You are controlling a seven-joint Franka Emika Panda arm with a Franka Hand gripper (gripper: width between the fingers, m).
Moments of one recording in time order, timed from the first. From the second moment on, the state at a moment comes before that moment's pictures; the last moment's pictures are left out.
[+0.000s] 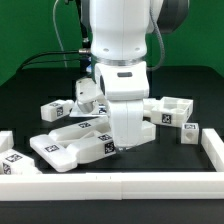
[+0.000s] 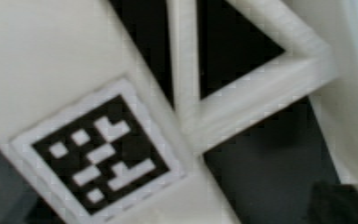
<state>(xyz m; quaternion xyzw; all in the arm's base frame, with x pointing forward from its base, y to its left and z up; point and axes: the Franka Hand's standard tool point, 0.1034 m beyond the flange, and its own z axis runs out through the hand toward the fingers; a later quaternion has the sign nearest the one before) 0.523 -0.021 0.012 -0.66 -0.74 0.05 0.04</state>
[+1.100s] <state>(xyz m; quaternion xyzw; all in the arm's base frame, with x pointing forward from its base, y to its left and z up) 0.521 -0.061 0.027 -0.69 -0.72 0.07 0.04</state>
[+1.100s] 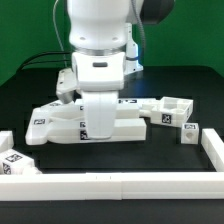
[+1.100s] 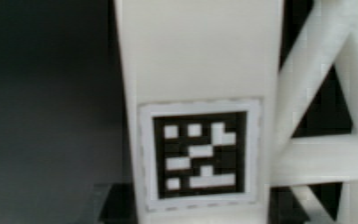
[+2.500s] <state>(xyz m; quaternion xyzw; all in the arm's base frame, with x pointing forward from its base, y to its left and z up) 0.491 -0.089 0.013 -0.71 -0.70 0.06 0.08</state>
